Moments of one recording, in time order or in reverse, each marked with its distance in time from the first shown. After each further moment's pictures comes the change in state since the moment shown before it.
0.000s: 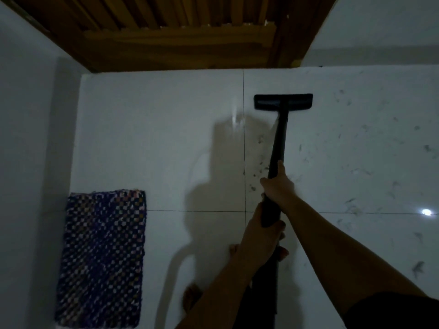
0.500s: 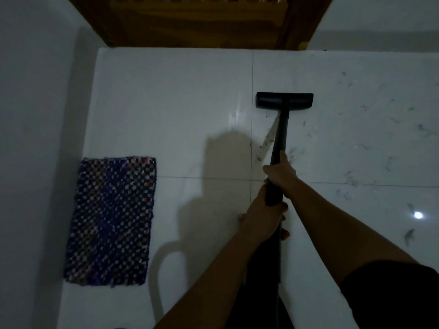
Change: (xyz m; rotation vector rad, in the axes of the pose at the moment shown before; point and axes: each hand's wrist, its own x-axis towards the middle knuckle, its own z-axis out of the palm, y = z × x) left_hand -0.074 -0.091 -0.025 0.037 -0.042 0.129; right_hand -0.091 0.064 0.041 -0.033 -0.003 -0.044
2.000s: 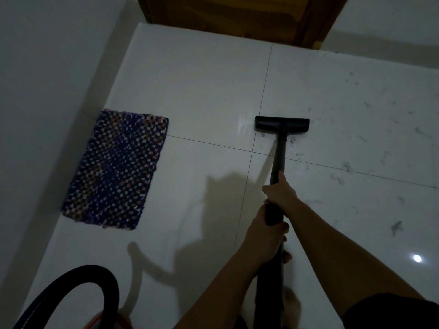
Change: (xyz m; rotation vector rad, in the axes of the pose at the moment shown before) left_hand -0.120 -0.188 0.063 -0.149 0.065 0.039; right_hand -0.118 0.181 0.025 -0.146 -0.048 -0.045
